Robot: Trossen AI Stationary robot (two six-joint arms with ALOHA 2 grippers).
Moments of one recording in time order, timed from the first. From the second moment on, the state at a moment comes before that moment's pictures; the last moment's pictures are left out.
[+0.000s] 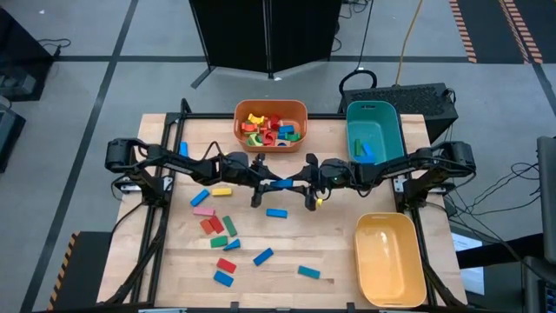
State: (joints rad) left arm 0.13 1.63 0.66 0.62 0.20 0.08; right arm -0.05 1.54 0.66 0.53 -0.01 0.08
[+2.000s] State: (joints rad) left arm 0.18 1.31 0.63 -0.10 -0.37 -0.03; right arm -0.29 0.79 0.66 -0.86 0.65 0.51
